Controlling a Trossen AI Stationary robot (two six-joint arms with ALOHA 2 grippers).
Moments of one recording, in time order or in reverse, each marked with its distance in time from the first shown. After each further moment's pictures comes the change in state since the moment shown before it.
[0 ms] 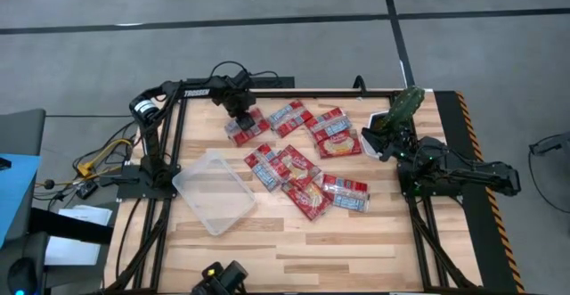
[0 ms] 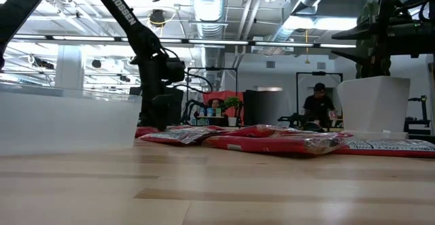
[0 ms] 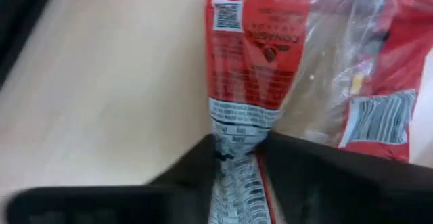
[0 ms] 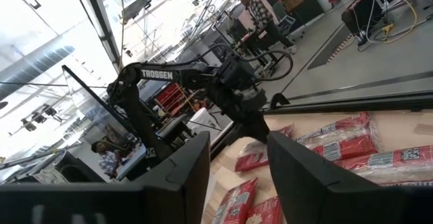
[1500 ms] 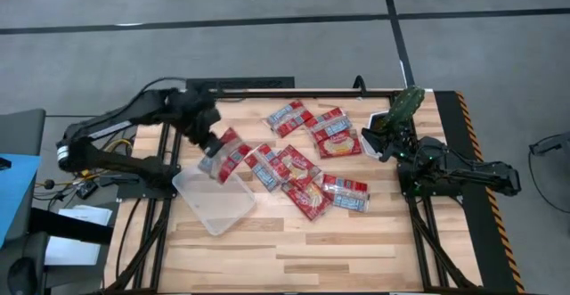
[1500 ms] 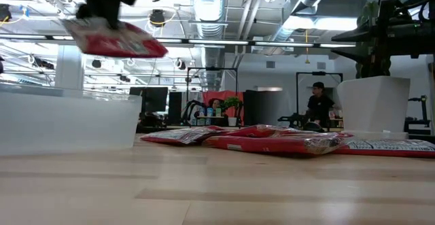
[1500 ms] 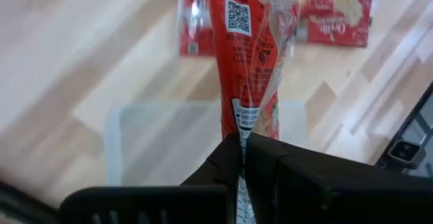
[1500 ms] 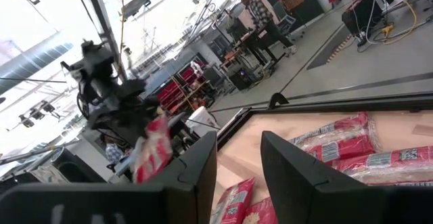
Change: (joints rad) left arm -0.453 -0.864 0.034 -0.555 0.112 -0.733; right arm 0.000 0.000 -0.001 0.013 -0.001 -0.023
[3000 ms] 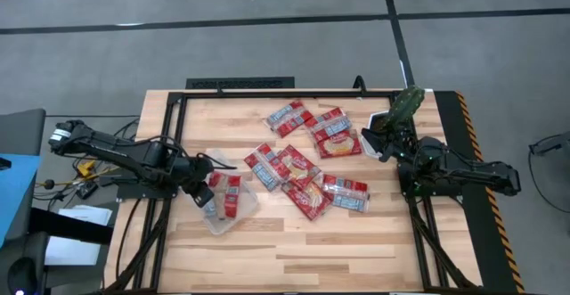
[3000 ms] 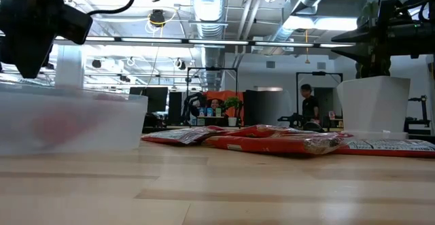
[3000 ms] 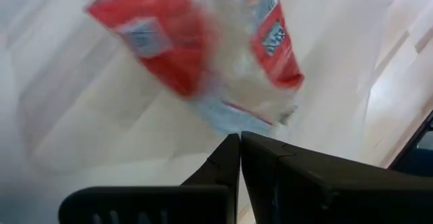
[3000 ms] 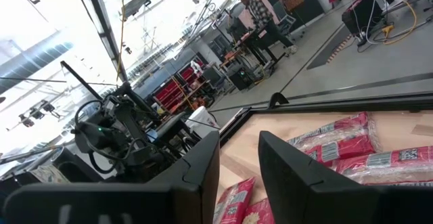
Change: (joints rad) left arm -0.558 -0.224 -0.590 0.351 -0.087 -0.484; right arm 0.000 0.000 0.000 -0.003 -0.002 0.000
